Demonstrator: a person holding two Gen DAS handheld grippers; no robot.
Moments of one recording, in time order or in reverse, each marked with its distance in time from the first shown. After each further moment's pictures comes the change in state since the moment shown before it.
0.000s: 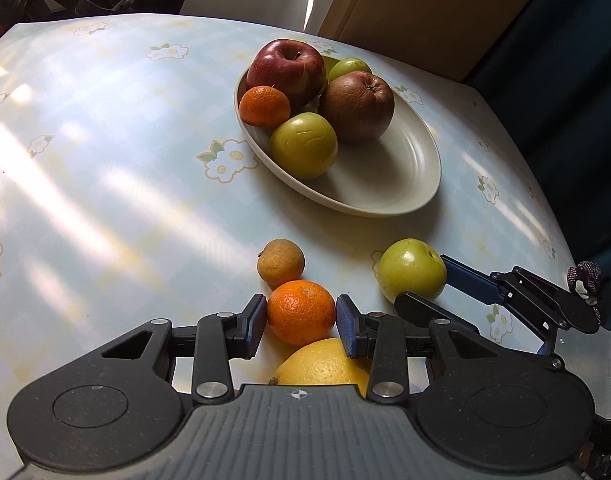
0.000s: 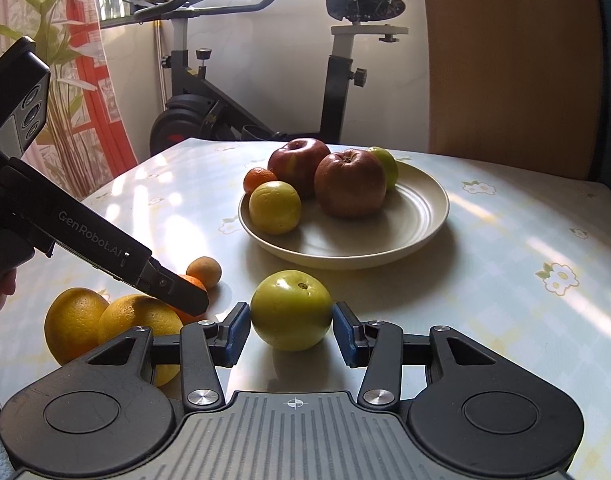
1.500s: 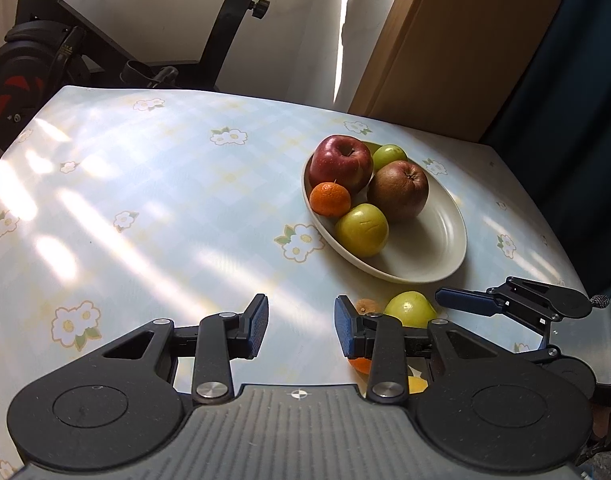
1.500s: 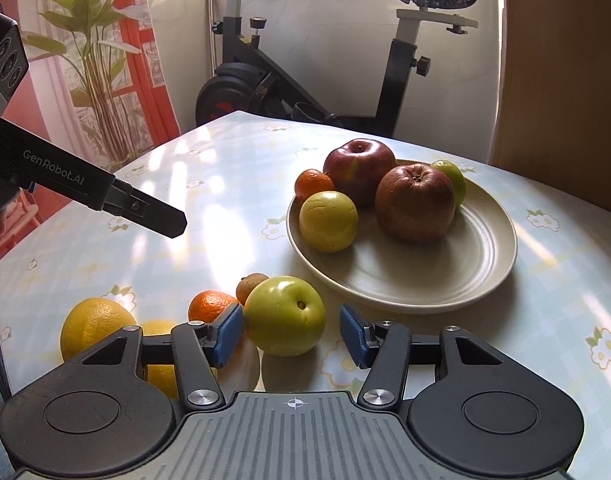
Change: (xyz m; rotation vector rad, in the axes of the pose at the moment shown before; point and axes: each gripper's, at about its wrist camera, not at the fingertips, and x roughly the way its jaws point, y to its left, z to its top) left arm -0.058 0.028 0.010 0.022 -0.184 0.088; right arm 0.030 0.018 0.035 -0.126 0.106 0.118
